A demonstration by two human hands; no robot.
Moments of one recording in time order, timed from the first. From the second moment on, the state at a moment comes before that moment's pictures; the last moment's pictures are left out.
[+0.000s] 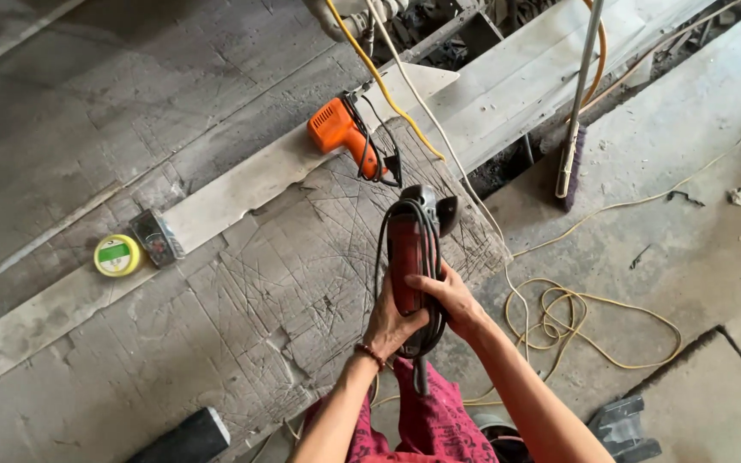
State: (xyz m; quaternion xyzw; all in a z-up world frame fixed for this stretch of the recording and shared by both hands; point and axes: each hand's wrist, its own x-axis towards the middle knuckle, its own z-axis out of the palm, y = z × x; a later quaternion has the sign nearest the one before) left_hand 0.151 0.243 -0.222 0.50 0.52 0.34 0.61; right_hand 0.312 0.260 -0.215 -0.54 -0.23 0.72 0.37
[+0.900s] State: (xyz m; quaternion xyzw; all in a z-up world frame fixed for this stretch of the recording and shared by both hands) left_hand 0.169 0.349 -0.397 0.37 0.68 0.28 0.57; right_hand 0.401 0.348 -0.269 -0.60 -0.36 0.65 0.29
